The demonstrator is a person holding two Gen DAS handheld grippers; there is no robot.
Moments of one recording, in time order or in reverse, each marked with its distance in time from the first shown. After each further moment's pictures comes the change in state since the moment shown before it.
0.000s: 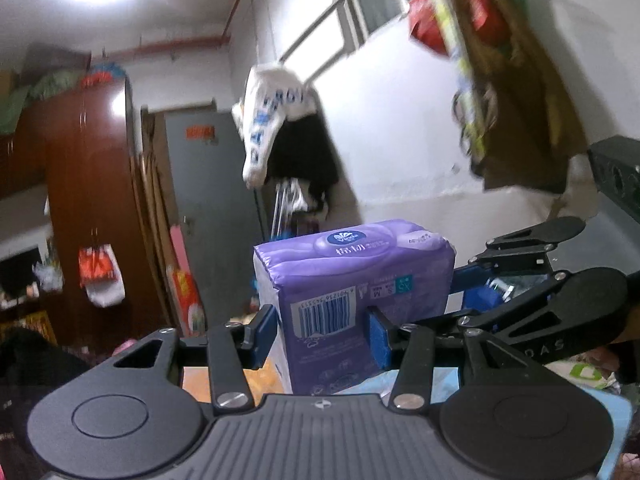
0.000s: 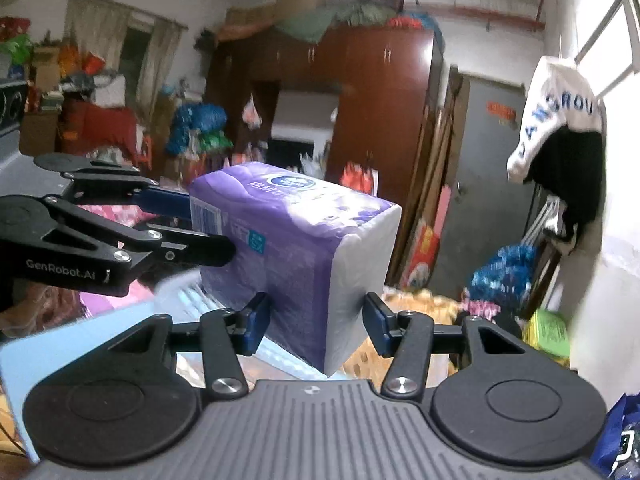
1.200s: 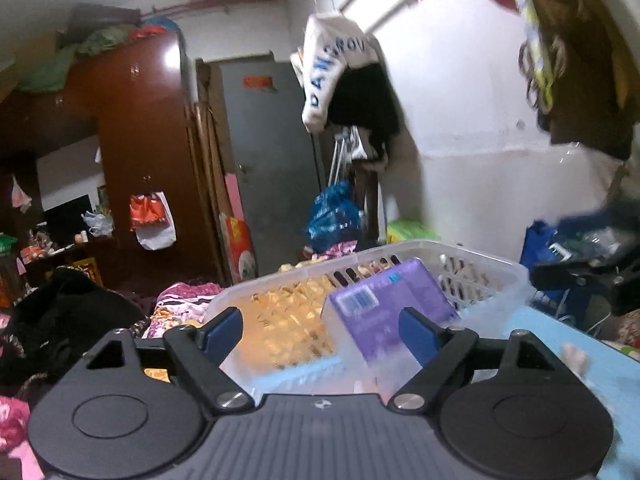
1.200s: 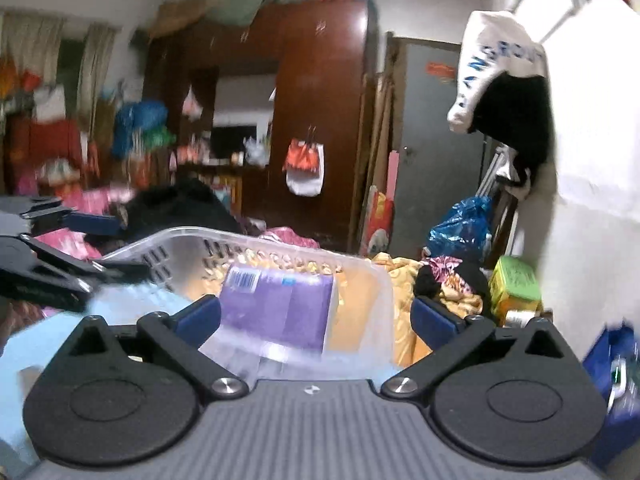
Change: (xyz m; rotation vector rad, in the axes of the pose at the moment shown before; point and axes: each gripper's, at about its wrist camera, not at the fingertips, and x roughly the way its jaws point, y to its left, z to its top) left arm -0.013 0.009 -0.039 -0.069 0.105 0.179; right arm -0.068 -0.021 -0.048 0.192 -0.019 -0.126
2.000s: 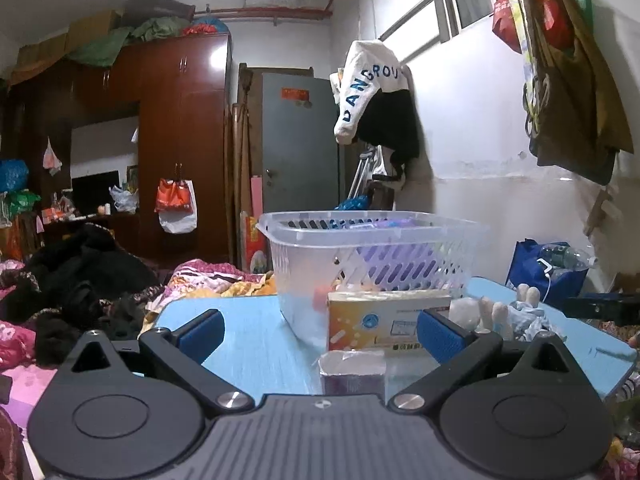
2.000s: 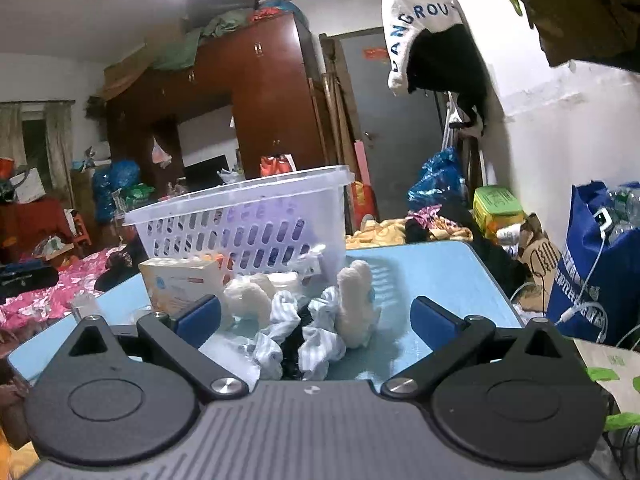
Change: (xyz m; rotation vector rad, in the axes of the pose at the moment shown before) left arm -0.096 0.006 -0.097 -0.146 -0.055 0.031; right arm -0.063 -0.007 -0.102 0.255 -0.026 -0.025
